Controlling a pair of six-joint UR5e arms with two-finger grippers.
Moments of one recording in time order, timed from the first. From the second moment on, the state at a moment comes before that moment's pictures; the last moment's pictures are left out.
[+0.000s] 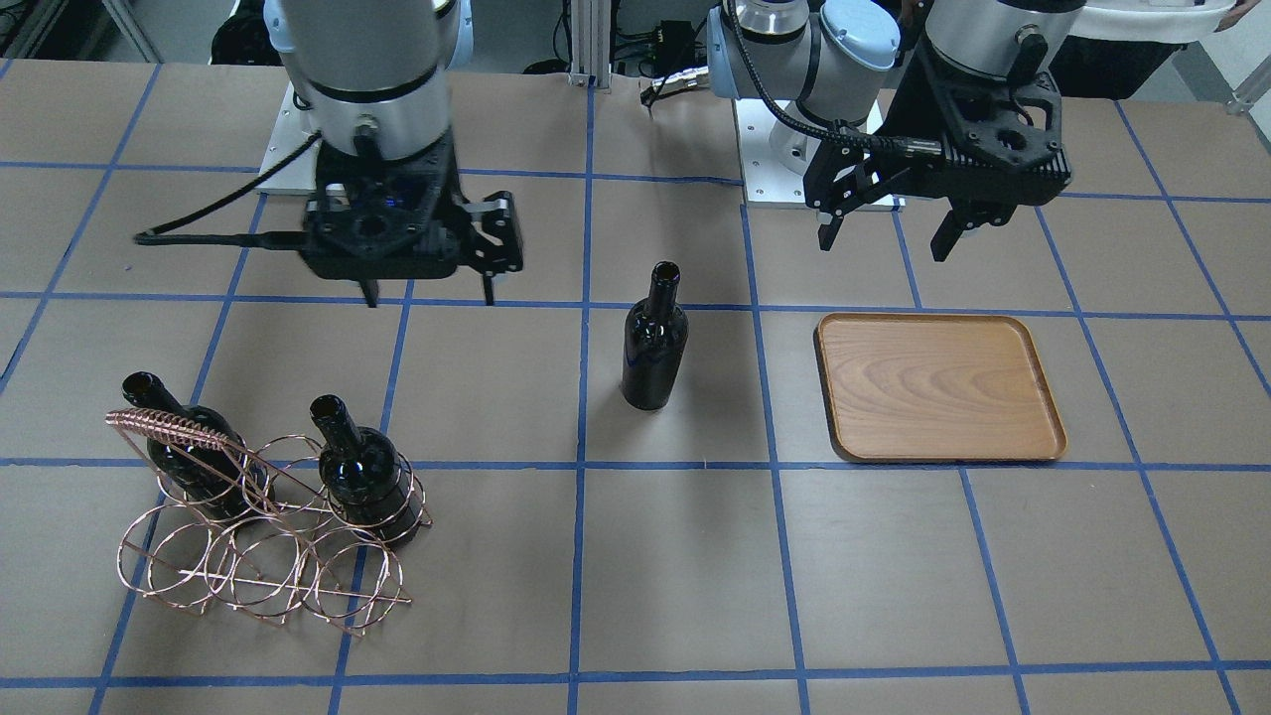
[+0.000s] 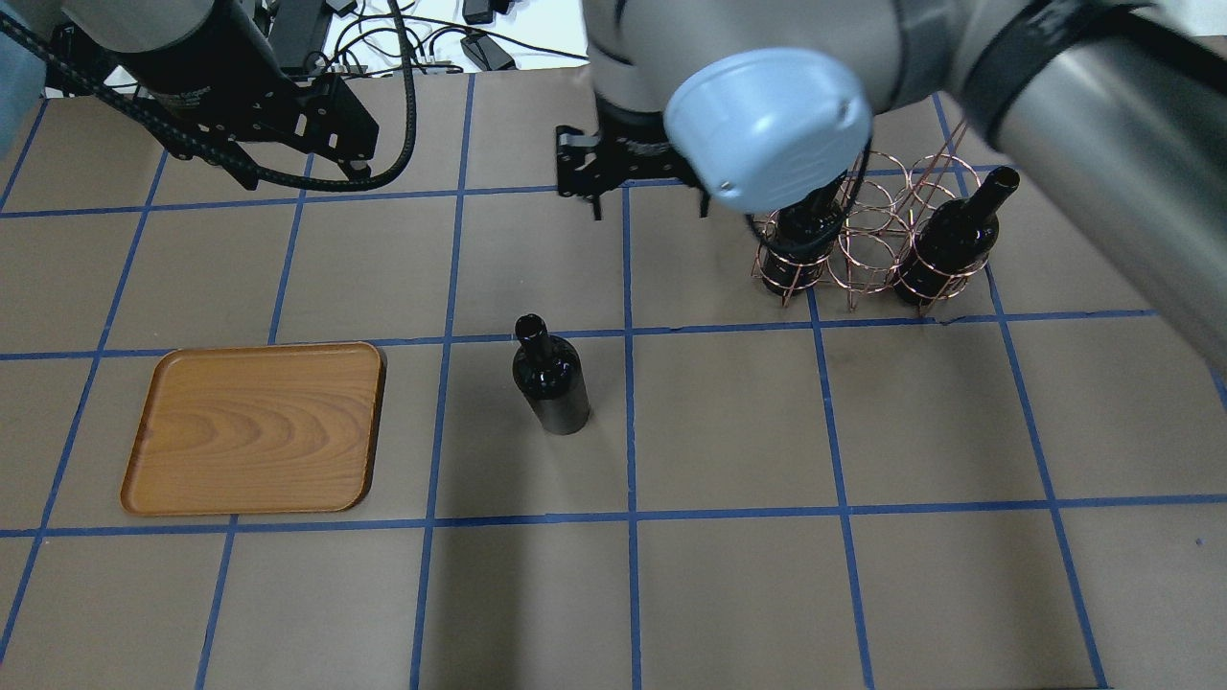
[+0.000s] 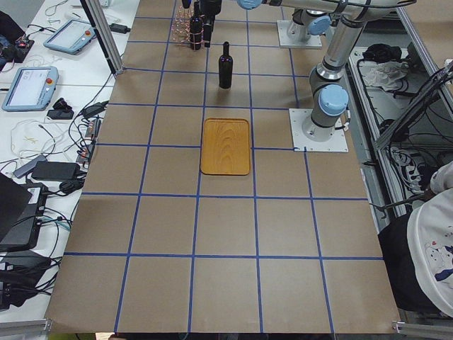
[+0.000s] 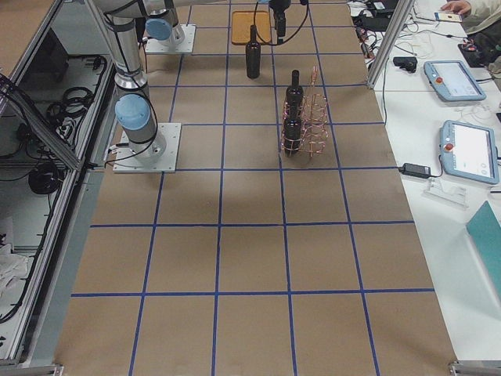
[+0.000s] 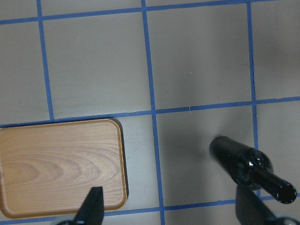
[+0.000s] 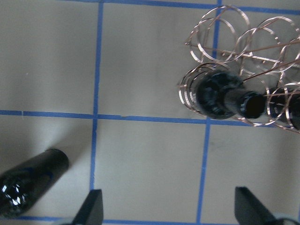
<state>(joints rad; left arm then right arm) -1.57 -1.57 -1.47 -1.58 1.55 0.08 1.74 -1.43 1.38 -1.59 -1.60 0.09</state>
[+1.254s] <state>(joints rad) -1.57 -1.57 -1.47 -1.58 1.55 0.07 1.62 -1.53 1.45 -1.55 -1.59 -0.05</state>
